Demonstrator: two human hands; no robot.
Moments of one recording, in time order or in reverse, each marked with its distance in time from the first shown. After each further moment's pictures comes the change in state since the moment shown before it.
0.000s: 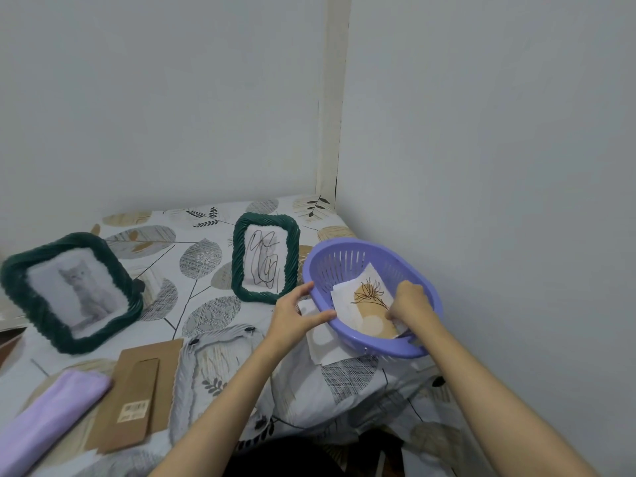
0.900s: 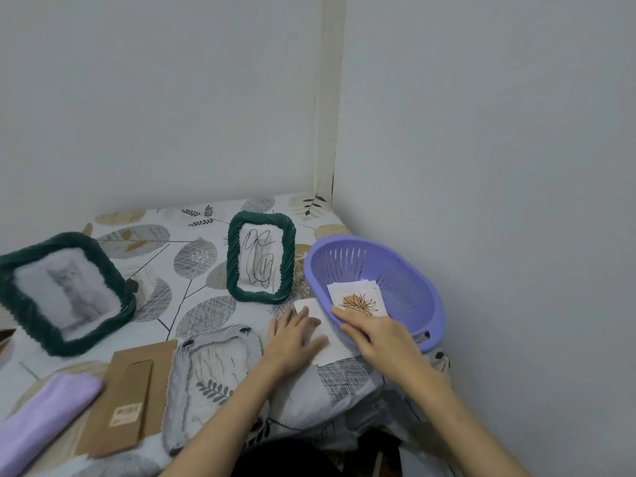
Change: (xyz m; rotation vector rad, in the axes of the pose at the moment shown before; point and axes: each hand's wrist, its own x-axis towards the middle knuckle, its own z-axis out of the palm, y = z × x) left_hand -0.003 -0.049 0.014 0.776 -0.253 0.000; right_hand -0.083 0.000 0.018 0.172 0.095 -0.720
